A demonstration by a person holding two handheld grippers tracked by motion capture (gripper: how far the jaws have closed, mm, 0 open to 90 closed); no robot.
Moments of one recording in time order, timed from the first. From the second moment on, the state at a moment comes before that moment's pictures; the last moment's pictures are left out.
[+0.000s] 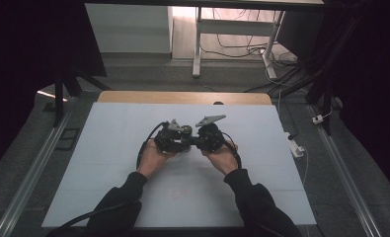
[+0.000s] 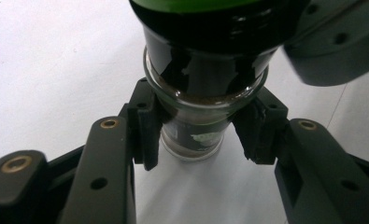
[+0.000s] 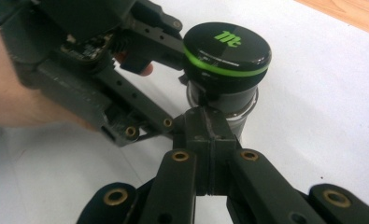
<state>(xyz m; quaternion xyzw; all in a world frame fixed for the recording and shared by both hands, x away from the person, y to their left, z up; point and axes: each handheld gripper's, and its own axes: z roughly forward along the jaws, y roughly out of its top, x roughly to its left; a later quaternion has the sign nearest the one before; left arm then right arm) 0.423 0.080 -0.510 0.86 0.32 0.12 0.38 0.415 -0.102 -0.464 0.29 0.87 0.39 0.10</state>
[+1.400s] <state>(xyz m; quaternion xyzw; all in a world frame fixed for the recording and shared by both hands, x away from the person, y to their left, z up) 0.422 0.080 -0.510 0.86 0.32 0.12 0.37 0.420 -0.101 -0.443 0.29 0.85 0.43 0.10</state>
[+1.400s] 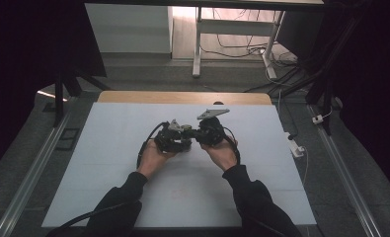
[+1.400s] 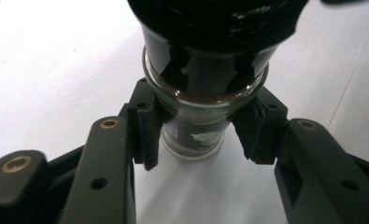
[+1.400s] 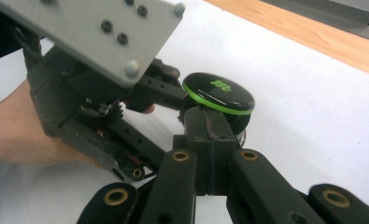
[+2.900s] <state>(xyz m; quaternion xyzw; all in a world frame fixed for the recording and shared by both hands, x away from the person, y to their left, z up) 0.422 0.080 -0.510 0.87 0.30 0.14 0.36 0.436 -0.103 -0.434 0.31 0.83 0.45 0.11</state>
